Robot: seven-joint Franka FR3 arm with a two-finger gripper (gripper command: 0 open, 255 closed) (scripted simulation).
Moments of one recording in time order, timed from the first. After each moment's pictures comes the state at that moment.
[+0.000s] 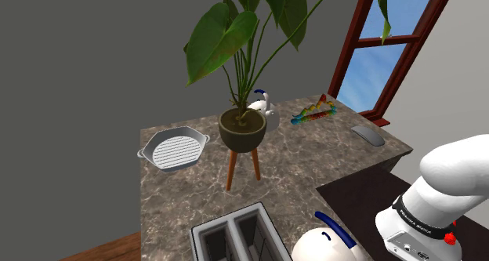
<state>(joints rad) -0.38 -0.80 1.55 -1.52 0.74 1.33 1.20</state>
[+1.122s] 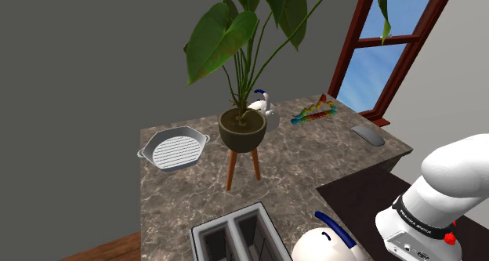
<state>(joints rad) -0.34 -0.88 1.61 -1.71 0.82 1.50 1.15</state>
